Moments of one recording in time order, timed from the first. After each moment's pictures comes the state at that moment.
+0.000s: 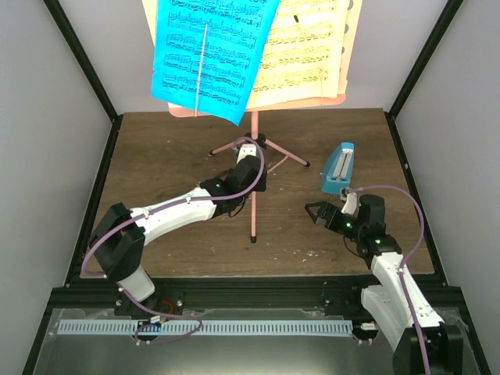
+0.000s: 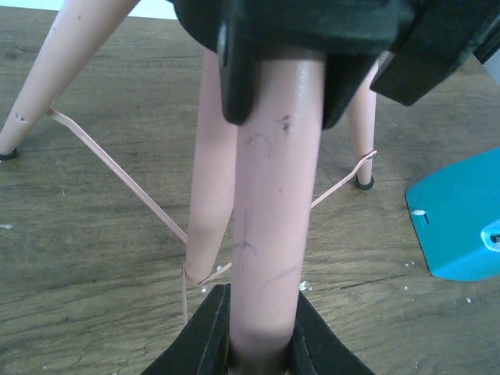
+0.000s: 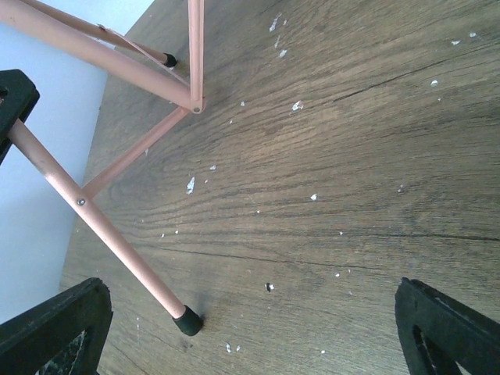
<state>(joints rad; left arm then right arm) -0.88 1.65 1.19 -0.19 -0.44 -0.60 0.07 0.75 0.34 -0.20 -0.61 0.57</state>
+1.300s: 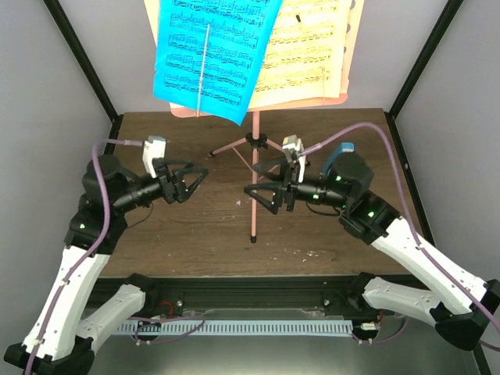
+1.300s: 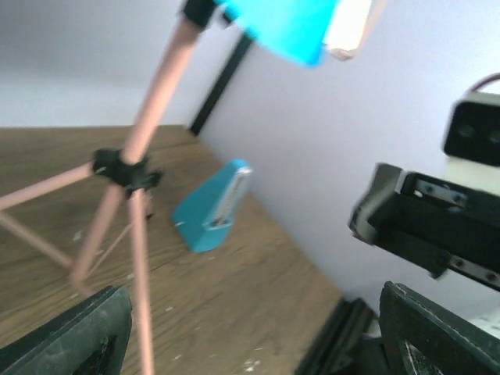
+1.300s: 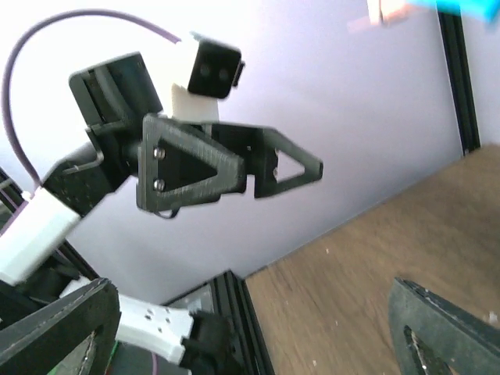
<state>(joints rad) -0.33 0.80 1.07 -0.46 0.61 -0.46 0.79 0.98 1.04 -0.06 -0.57 0.44</state>
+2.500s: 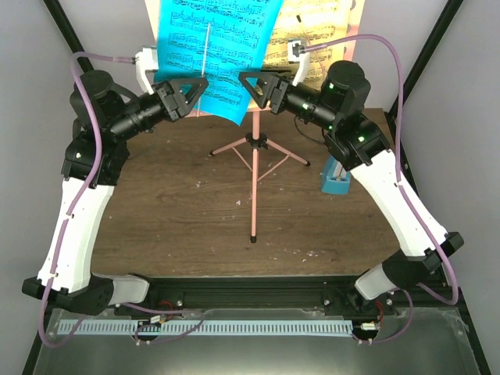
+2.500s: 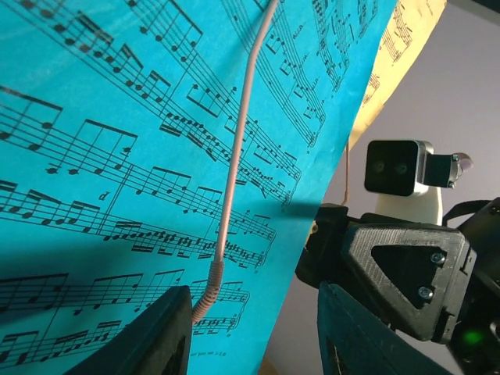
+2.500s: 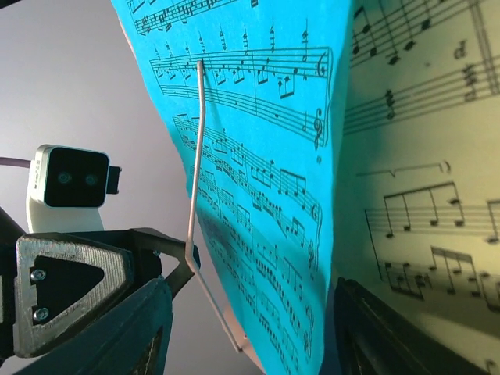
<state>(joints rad) -0.32 1.31 1.85 -0.49 0.58 -0.63 0.60 1.49 1.89 -0.27 -0.42 0.57</state>
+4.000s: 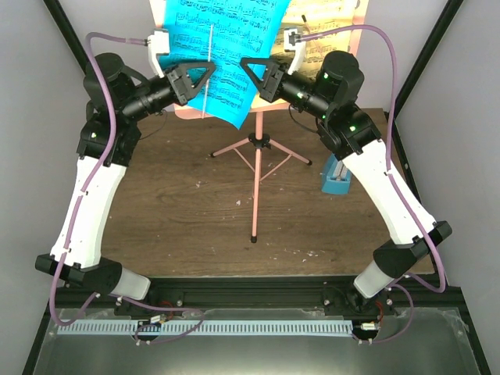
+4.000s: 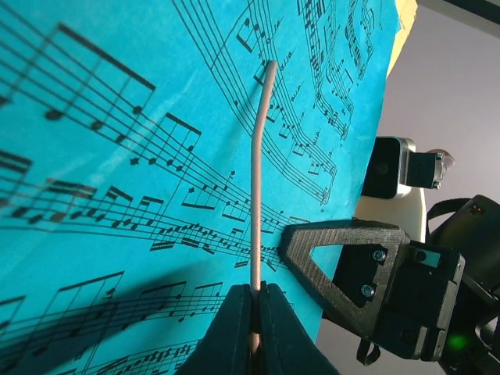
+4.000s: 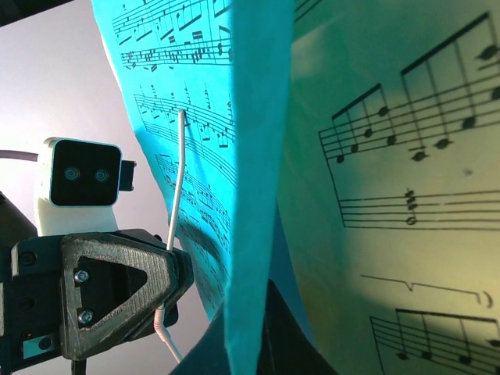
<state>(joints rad) -0.31 1.45 1.95 -0.39 0.66 -0.65 0.58 1.59 2.00 -0.21 -0.43 0.56</state>
